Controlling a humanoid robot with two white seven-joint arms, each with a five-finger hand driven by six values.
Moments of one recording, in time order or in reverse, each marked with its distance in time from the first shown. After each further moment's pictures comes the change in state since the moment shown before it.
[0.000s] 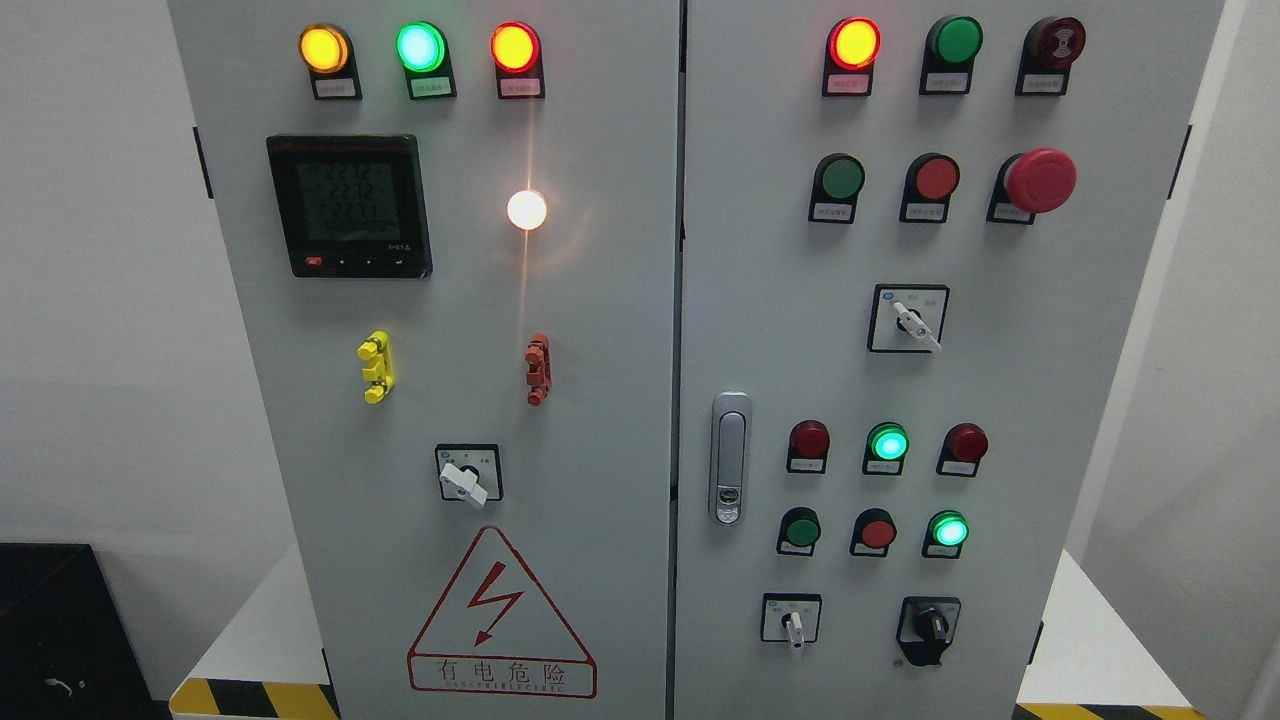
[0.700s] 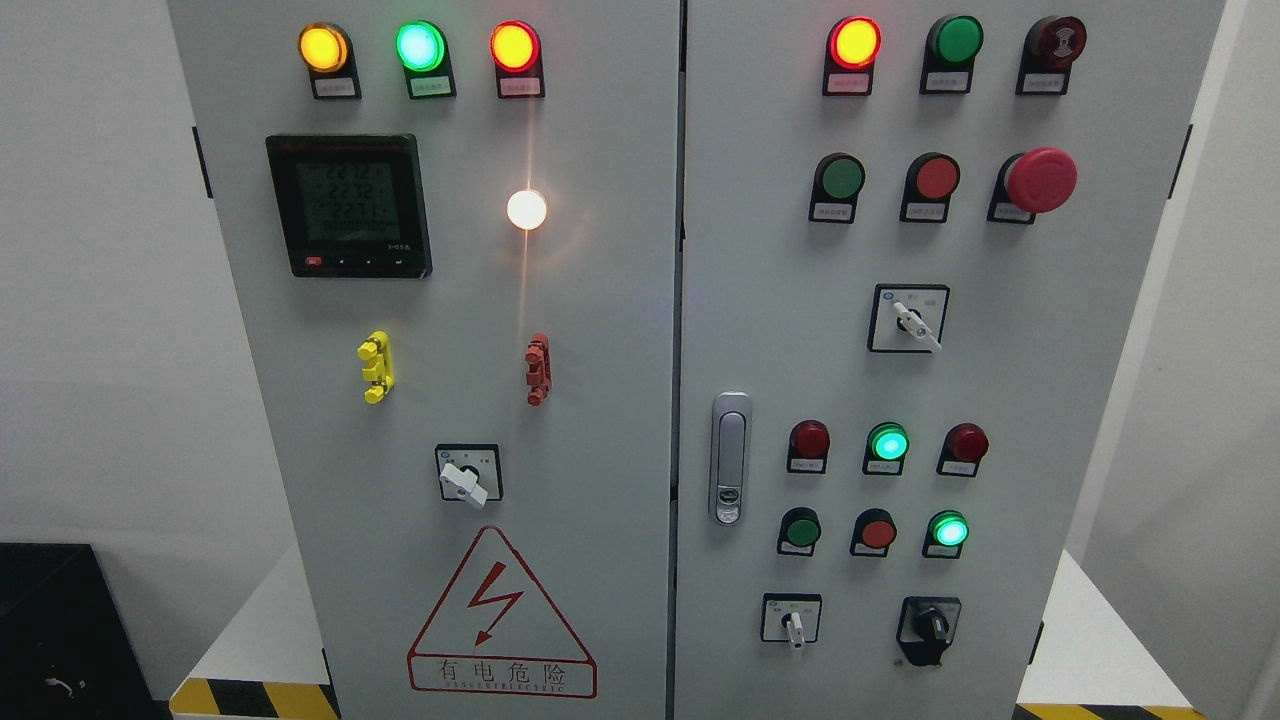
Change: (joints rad) left arm 0.000 0.000 0.000 0.000 0.000 0.000 0.000; right arm 0.011 -0.009 0.001 0.322 -0.288 -0.018 0.074
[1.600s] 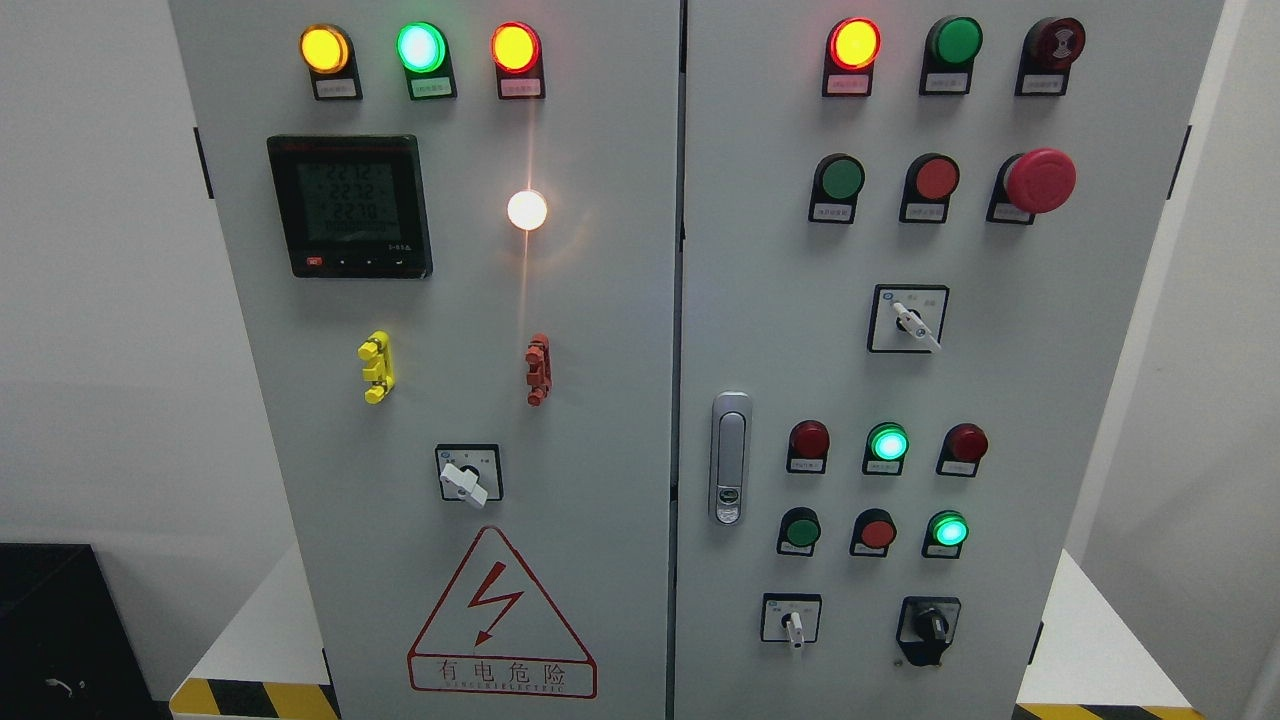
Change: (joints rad) left arm 0.000 0.000 0.000 0.000 0.000 0.000 0.000; right arm 0.091 0.011 0.004 0.243 -0.523 -0.114 0.126
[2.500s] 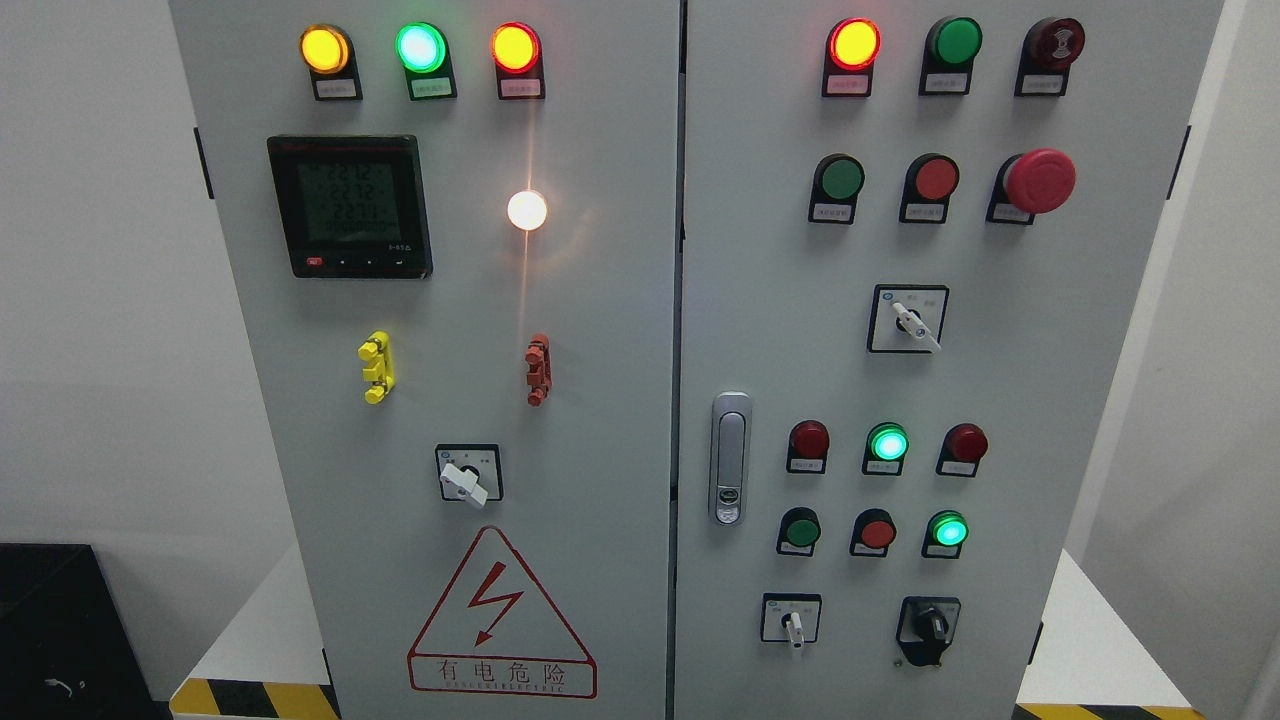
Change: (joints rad) left arm 0.000 0.000 0.000 0.000 0.000 0.000 0.000; right arm 0.026 -0.011 0.001 0.019 -0.040 -0.043 -0.030
